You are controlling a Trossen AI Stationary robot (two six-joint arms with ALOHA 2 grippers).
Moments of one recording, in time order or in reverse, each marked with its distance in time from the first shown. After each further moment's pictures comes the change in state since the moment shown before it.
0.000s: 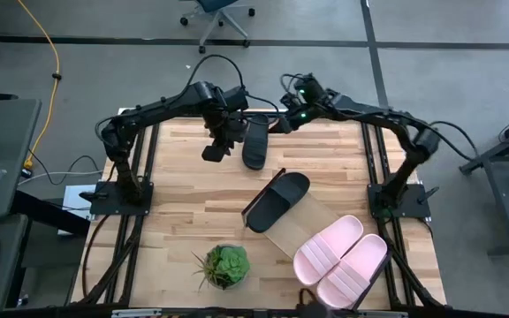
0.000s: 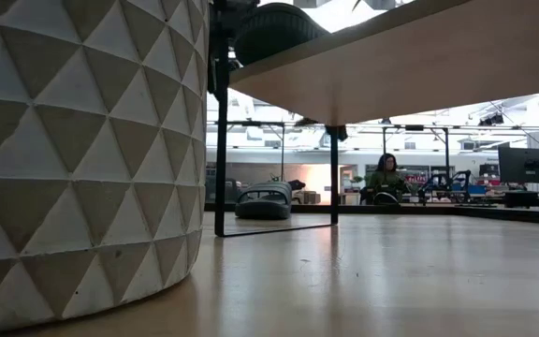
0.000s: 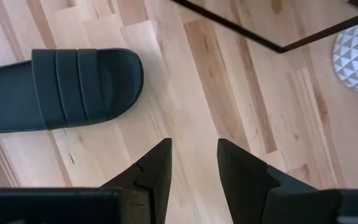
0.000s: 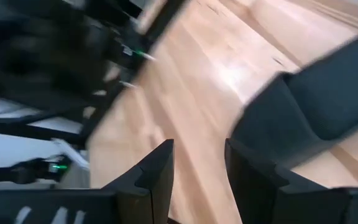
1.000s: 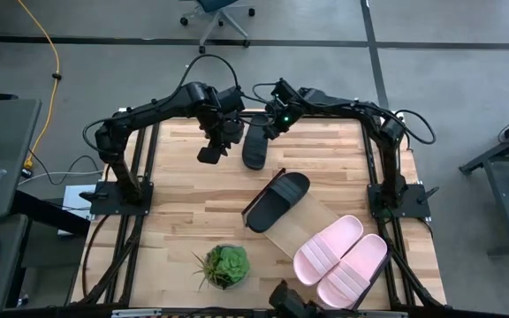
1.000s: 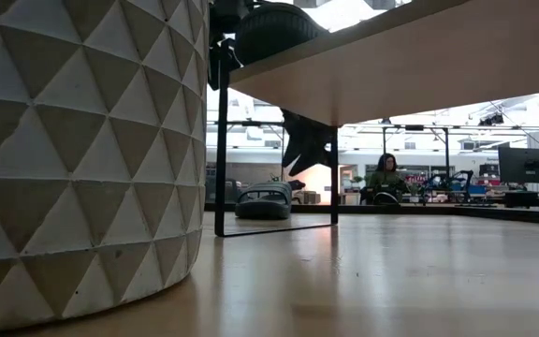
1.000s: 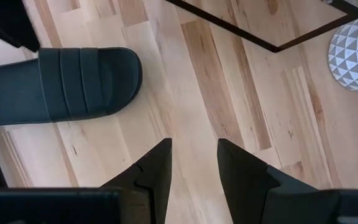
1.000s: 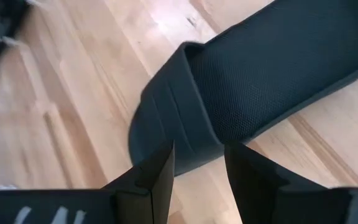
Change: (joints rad) left arm -0.036 -0.054 0.000 -0.023 -0.034 -0.038; right arm 0.027 0.314 0.287 -0.321 0.214 -0.246
